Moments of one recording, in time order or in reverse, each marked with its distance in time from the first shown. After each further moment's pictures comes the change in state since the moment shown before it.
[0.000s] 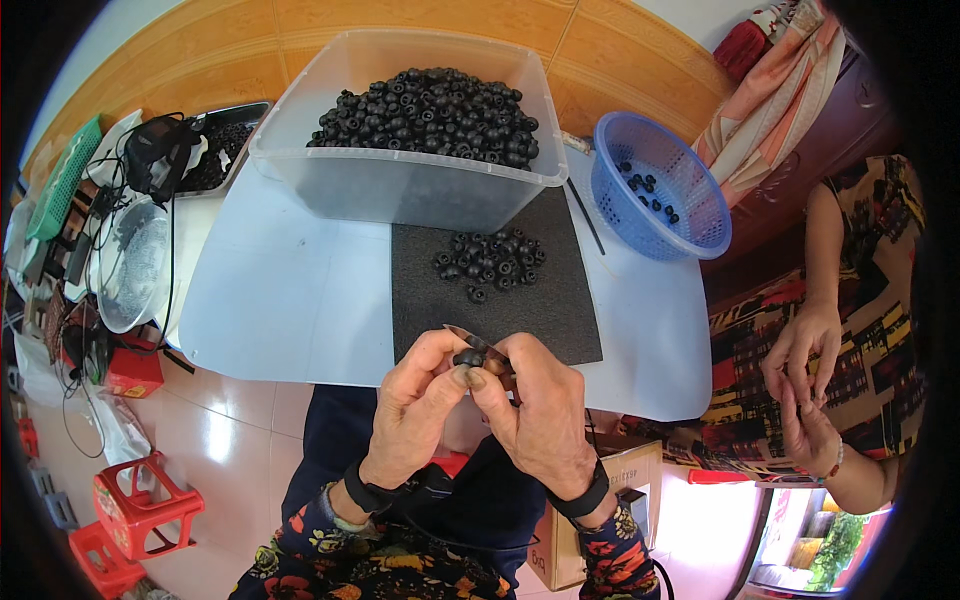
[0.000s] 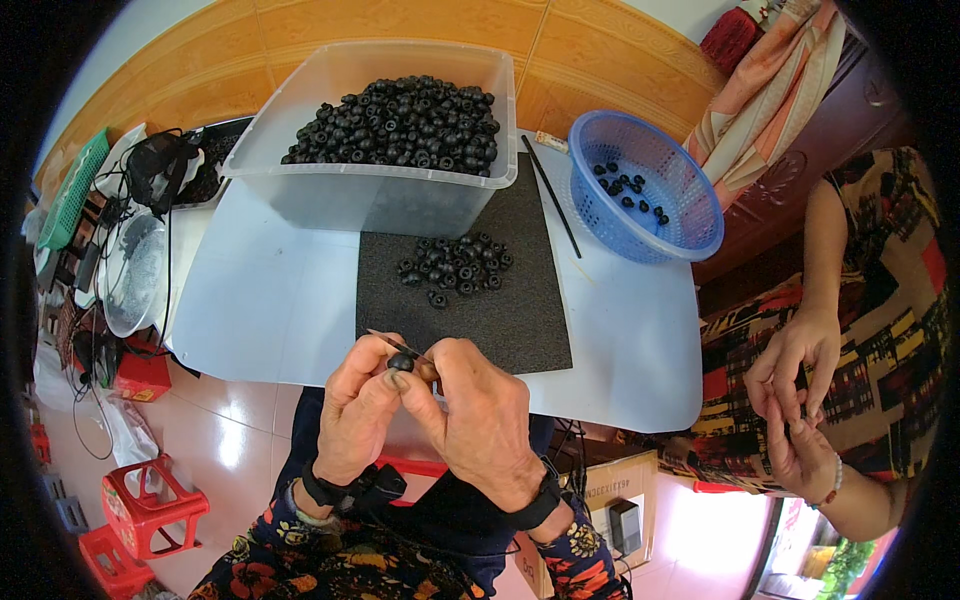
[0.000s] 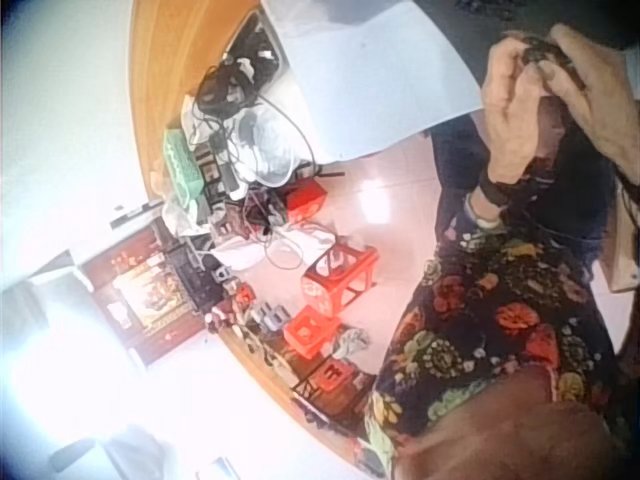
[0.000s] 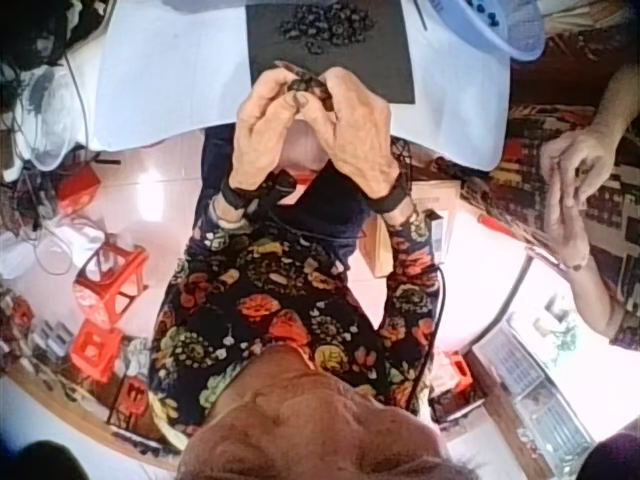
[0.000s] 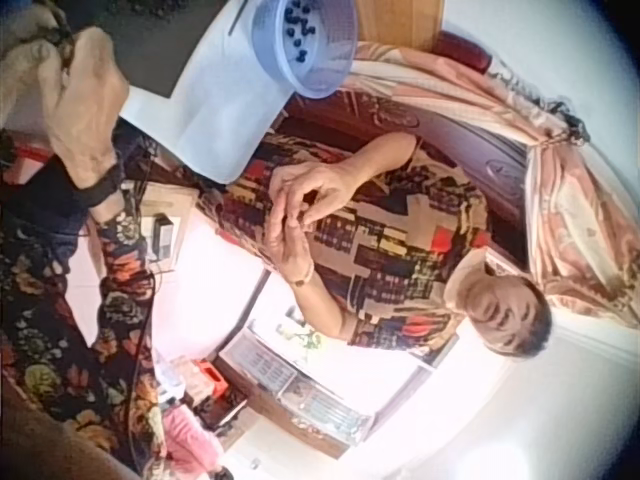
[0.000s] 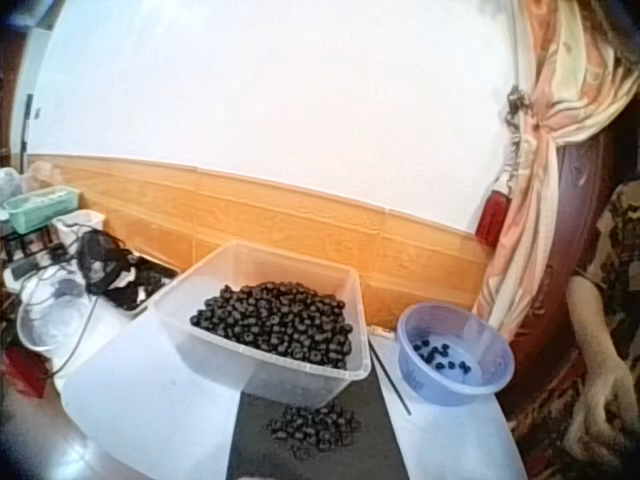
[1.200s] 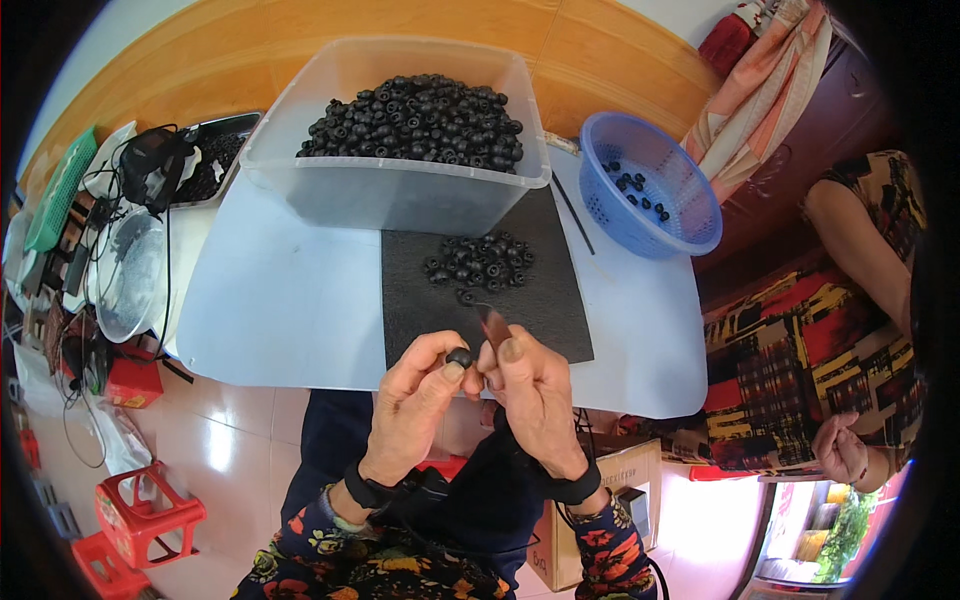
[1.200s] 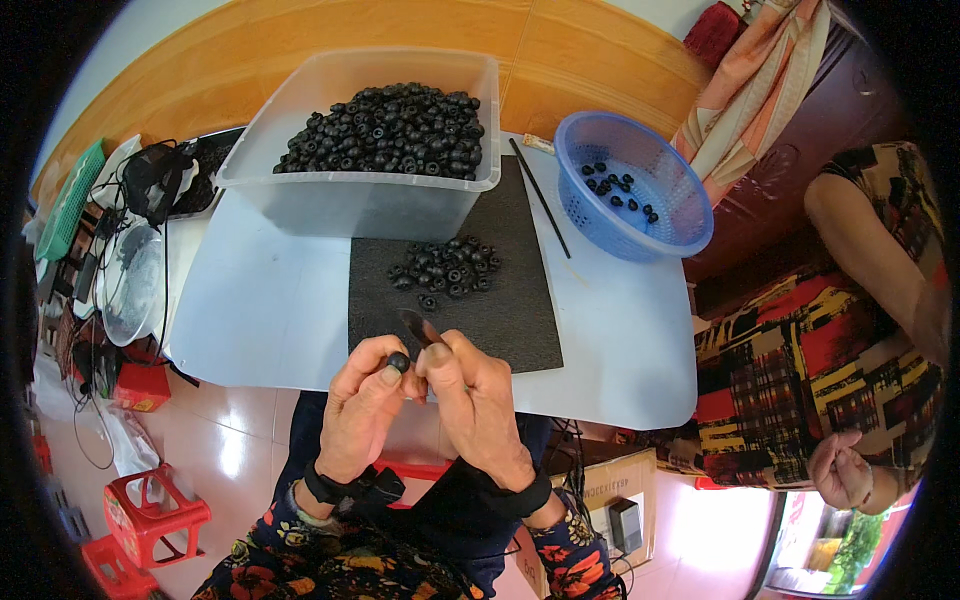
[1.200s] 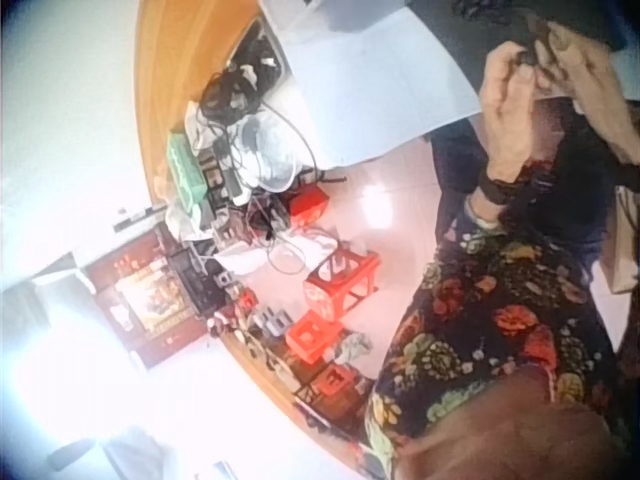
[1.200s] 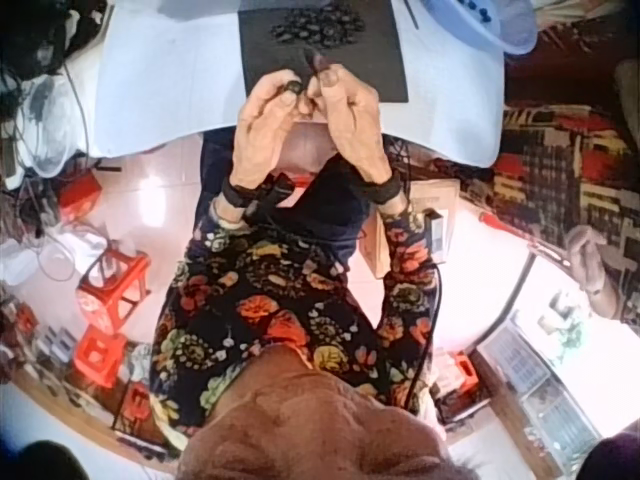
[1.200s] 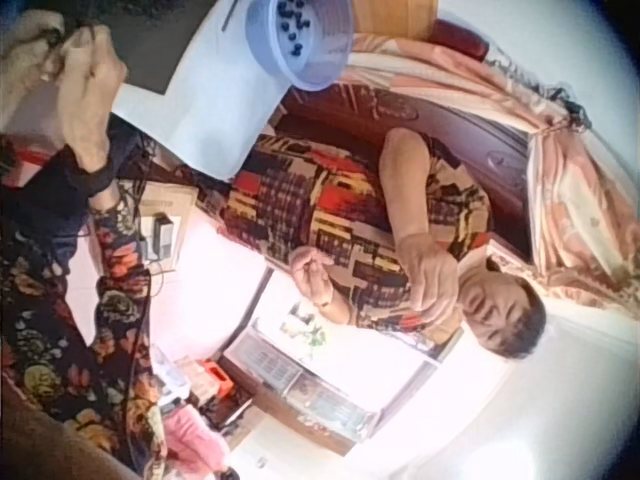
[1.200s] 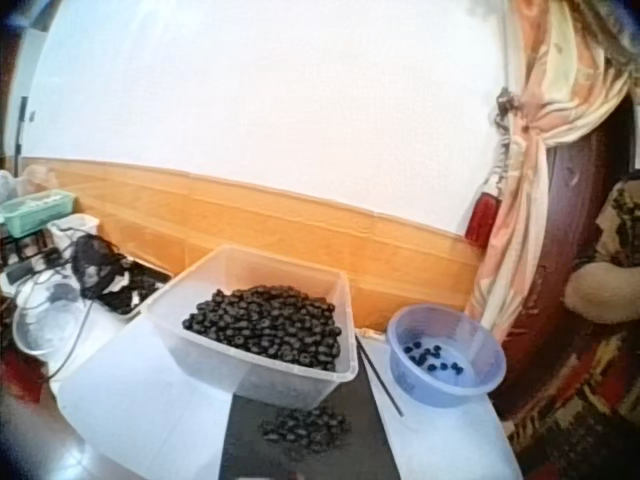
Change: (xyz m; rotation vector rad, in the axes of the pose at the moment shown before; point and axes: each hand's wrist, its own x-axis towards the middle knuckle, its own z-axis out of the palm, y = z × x) left_hand 0.001 -0.013 0.001 -0.212 -0.050 -0.064; right_hand -0.004 0.026 0.005 0.657 0.009 0.265
